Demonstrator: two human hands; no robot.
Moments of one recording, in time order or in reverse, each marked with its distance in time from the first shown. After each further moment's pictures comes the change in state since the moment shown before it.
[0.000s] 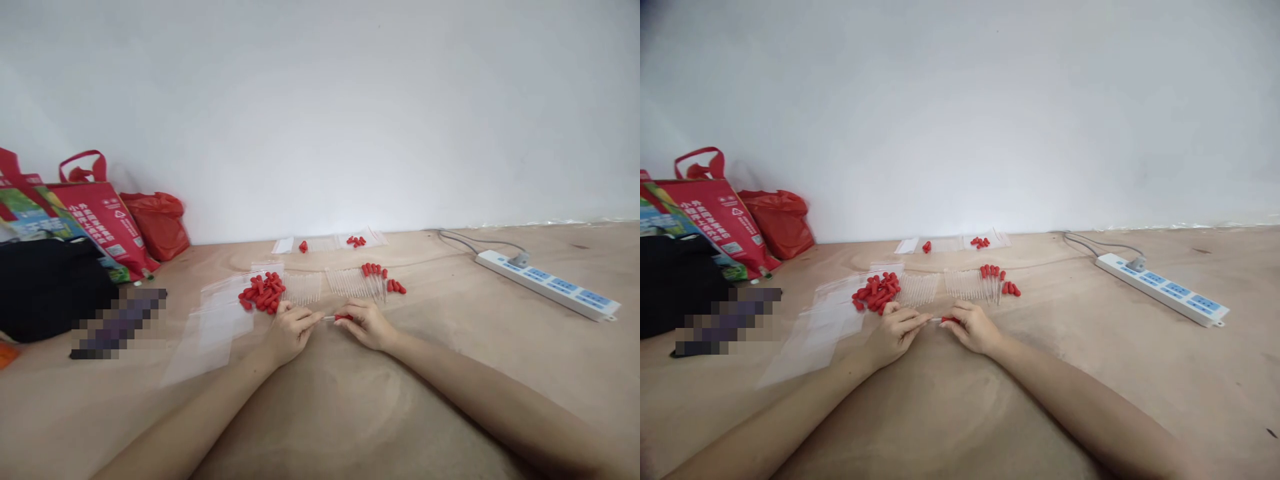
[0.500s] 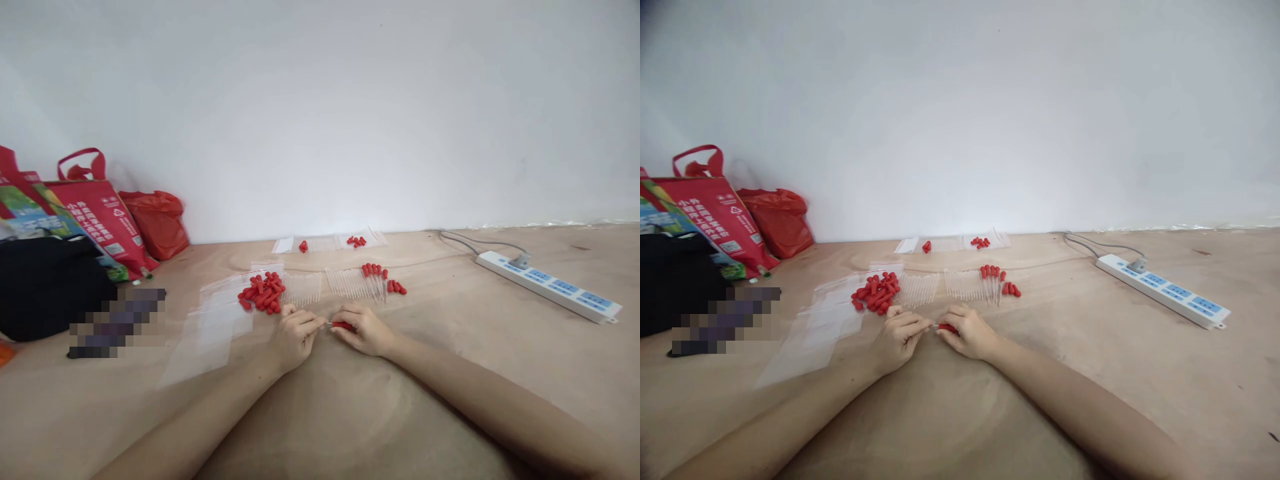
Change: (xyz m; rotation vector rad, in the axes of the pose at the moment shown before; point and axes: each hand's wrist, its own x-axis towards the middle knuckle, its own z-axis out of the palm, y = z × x) left_hand 0.002 0.015 0.001 -0.043 0.005 -0.049; right_hand 0.002 -0.008 0.002 -0.133 -0.098 -0.070
